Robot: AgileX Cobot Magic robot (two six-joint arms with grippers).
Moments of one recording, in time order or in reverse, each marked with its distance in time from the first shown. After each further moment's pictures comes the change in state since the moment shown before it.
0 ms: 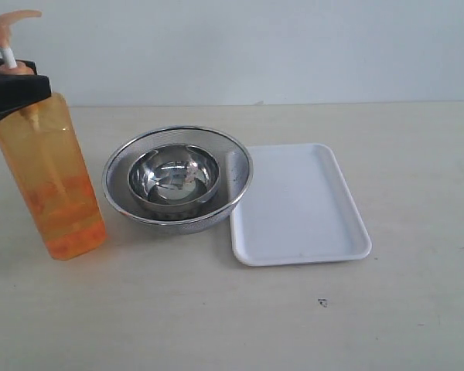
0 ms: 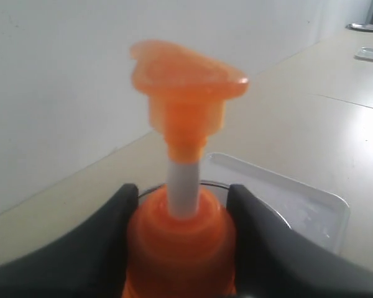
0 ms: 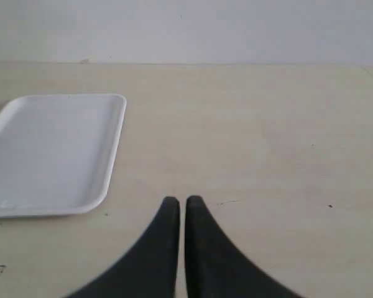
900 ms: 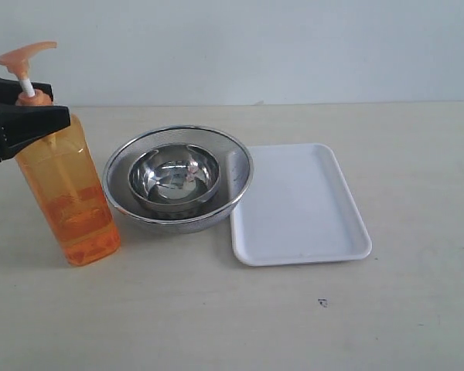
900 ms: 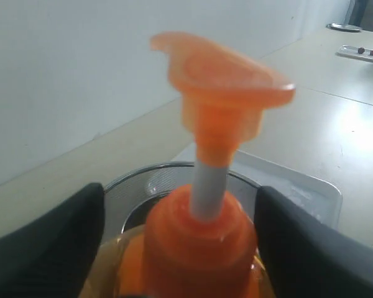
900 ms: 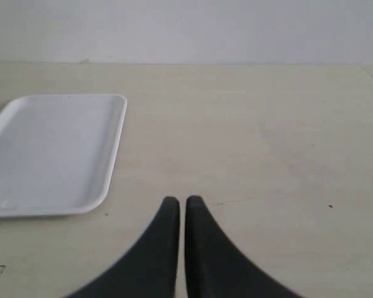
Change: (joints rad) left arm -0.007 0.141 -0.002 -0.020 -0.049 0.096; right arm 0.000 0.000 0.000 0.000 0.000 0.000
